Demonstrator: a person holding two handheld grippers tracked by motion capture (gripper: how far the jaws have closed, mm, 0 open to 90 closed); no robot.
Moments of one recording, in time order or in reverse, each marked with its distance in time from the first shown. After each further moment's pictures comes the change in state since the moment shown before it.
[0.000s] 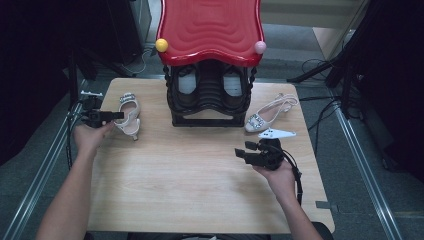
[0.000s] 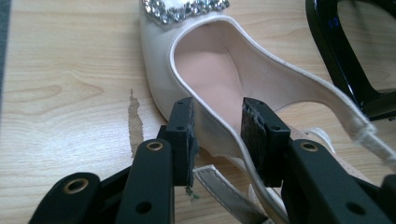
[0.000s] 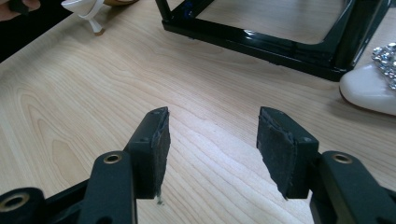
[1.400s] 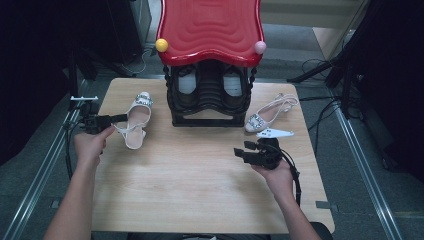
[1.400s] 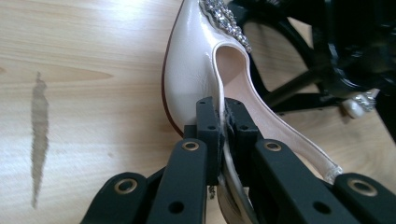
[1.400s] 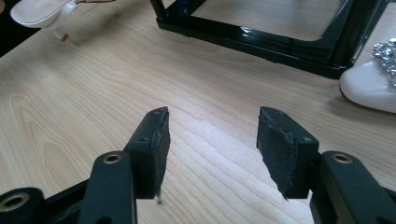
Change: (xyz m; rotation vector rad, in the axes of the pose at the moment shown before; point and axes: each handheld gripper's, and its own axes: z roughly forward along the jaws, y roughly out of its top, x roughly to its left) left arm -0.028 -0.022 -0.036 -0.091 -0.242 -0.088; right arm 0.000 0.001 0.008 0.012 -0.008 0.008
